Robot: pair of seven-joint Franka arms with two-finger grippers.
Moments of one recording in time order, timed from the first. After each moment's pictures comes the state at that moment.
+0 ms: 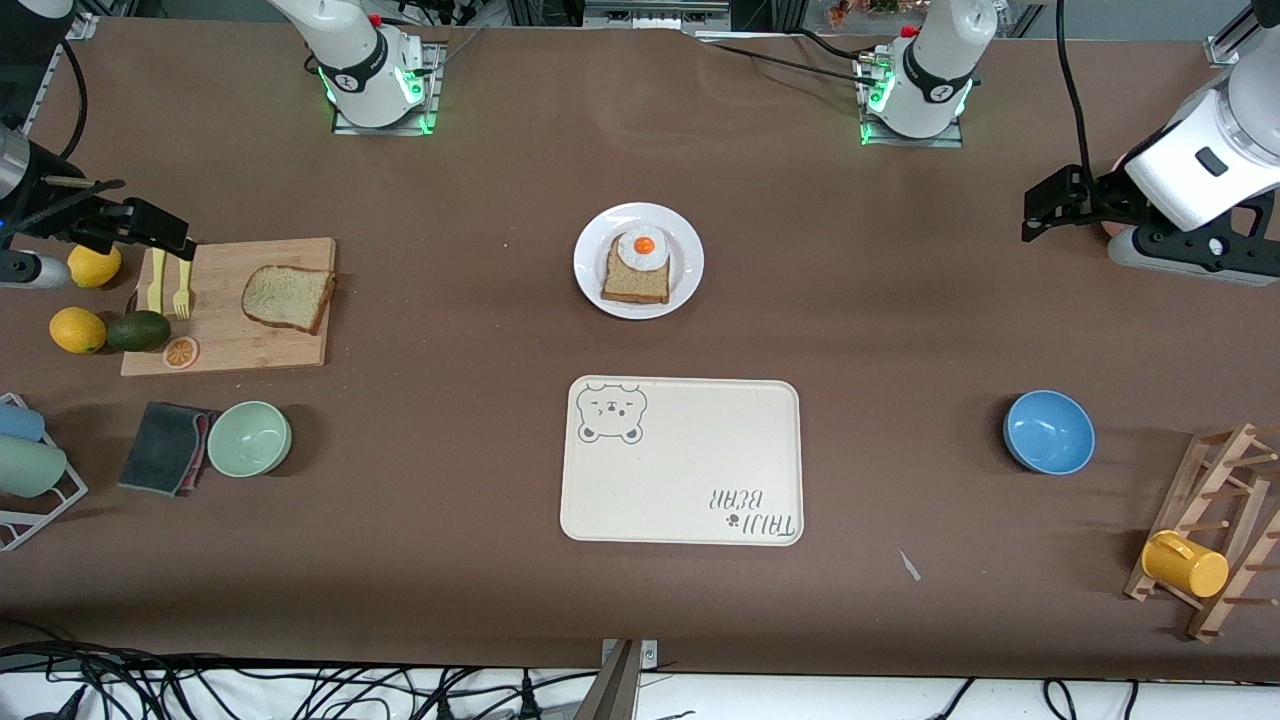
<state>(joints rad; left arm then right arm) -0.31 0.10 0.21 -1.41 -0.06 1.41 0.03 0.01 0.06 -0.01 -1.58 0.01 1.56 0.07</state>
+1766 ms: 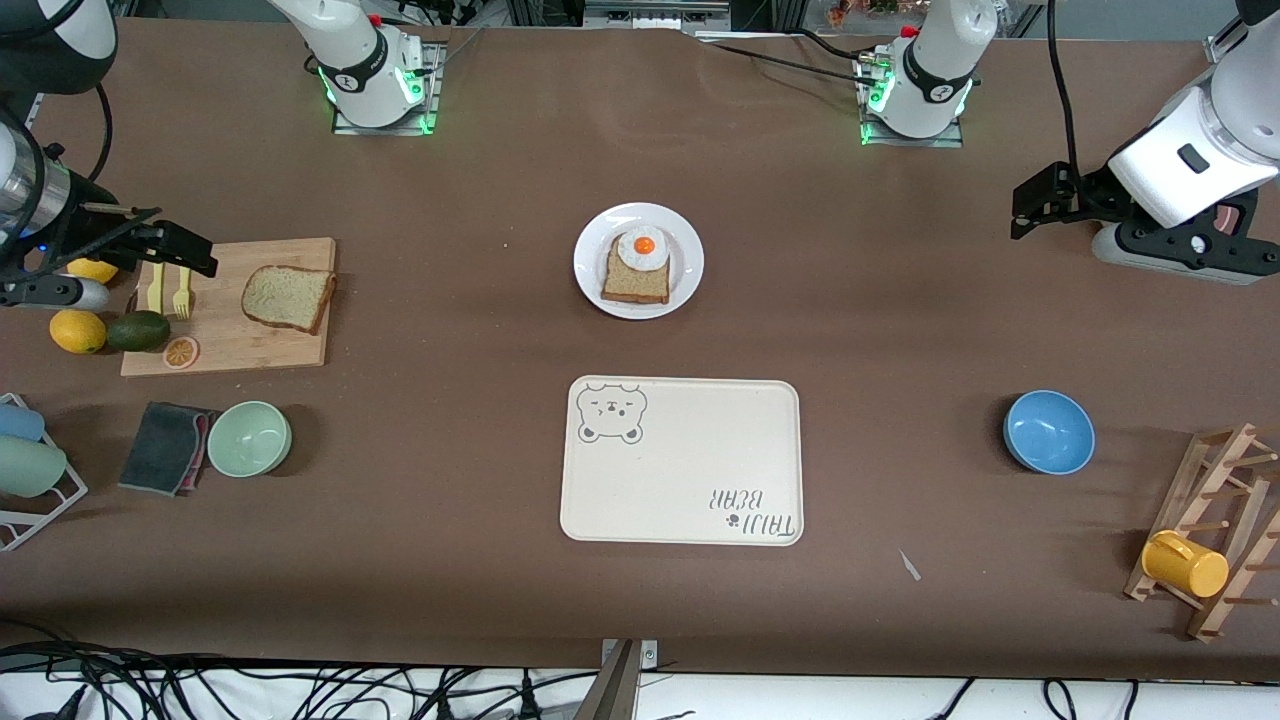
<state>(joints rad) -0.32 0.10 0.19 -1.41 -0.06 1.41 0.03 0.01 0.06 0.01 -1.67 0.00 1.64 0.08</state>
